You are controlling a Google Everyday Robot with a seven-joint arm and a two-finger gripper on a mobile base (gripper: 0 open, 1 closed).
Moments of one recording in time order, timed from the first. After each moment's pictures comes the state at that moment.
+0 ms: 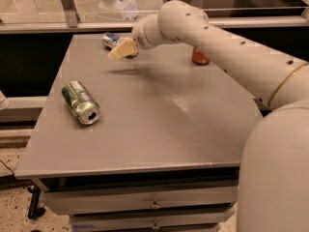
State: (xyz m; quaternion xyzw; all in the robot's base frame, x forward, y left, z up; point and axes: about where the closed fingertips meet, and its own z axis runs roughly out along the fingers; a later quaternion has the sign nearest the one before) arm 0.790 0.080 0.886 -0.45 0.73 0.13 0.50
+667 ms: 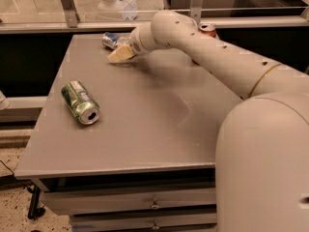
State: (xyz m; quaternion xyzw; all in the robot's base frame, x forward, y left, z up) arm 0.818 0.097 0.848 -0.44 0.74 0.14 0.49
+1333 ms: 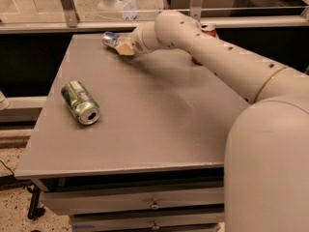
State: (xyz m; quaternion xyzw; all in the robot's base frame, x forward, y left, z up) arm 0.814 0.096 0.857 -0.44 0.73 0.14 0.50
